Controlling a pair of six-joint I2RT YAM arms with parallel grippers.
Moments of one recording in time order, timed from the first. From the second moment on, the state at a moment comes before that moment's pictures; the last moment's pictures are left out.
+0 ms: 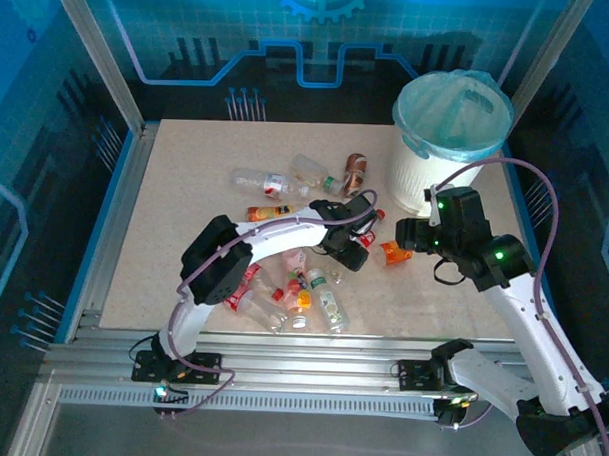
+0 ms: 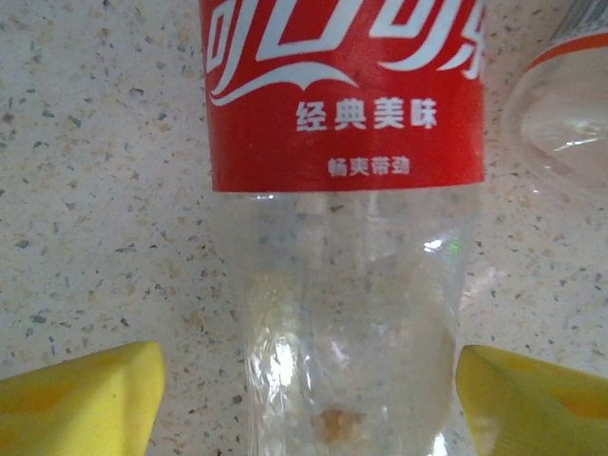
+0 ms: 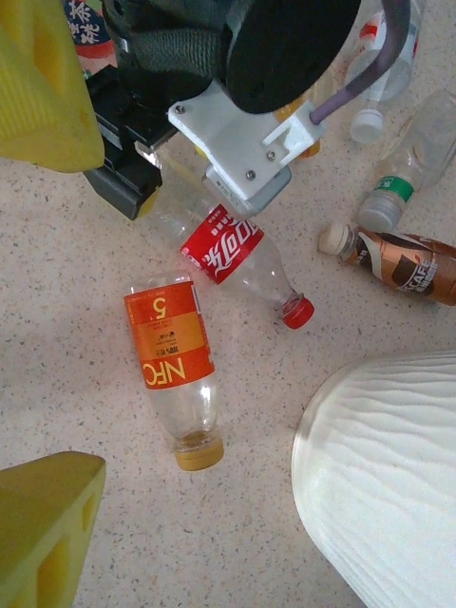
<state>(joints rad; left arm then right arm) -0.86 2.13 1.68 -0.79 -0.05 -0.30 0.36 0.95 1.14 -1.01 0.12 0.28</state>
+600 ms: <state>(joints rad) -0.86 2.17 1.72 -0.81 -0.06 -0.29 0.35 0.95 1.13 -1.01 0.09 0.27</state>
